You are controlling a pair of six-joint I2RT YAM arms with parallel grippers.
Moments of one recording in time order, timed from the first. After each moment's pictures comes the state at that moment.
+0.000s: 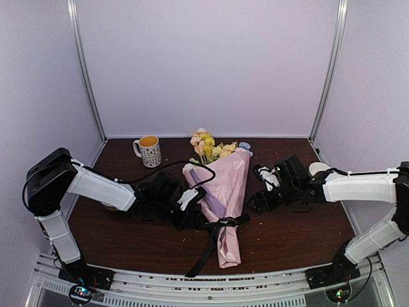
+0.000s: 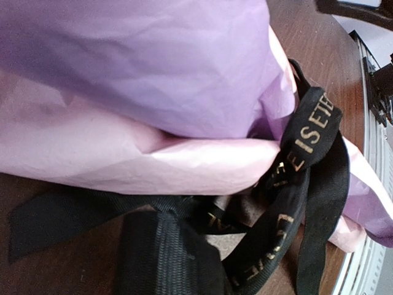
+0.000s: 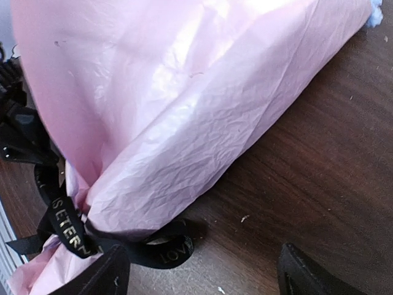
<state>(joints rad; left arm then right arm) -0.89 1.77 0.84 0.10 0.40 -0.16 0.68 1.33 0.73 -0.19 -0.14 0.16</state>
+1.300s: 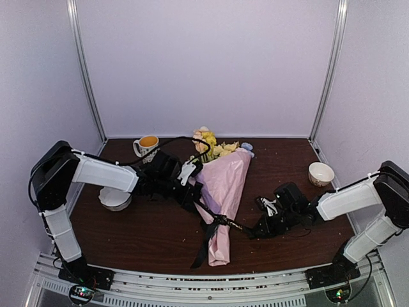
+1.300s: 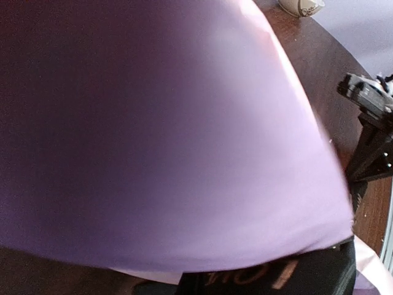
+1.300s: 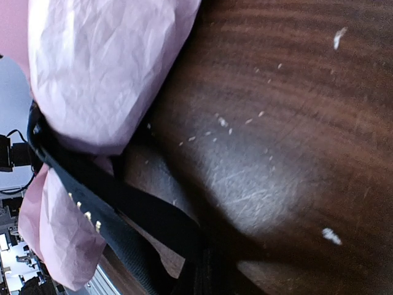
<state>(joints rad) -0.78 1.82 1.03 0.06 0.31 -0.11 0.69 1.48 0.48 0.07 -0.46 0.62</state>
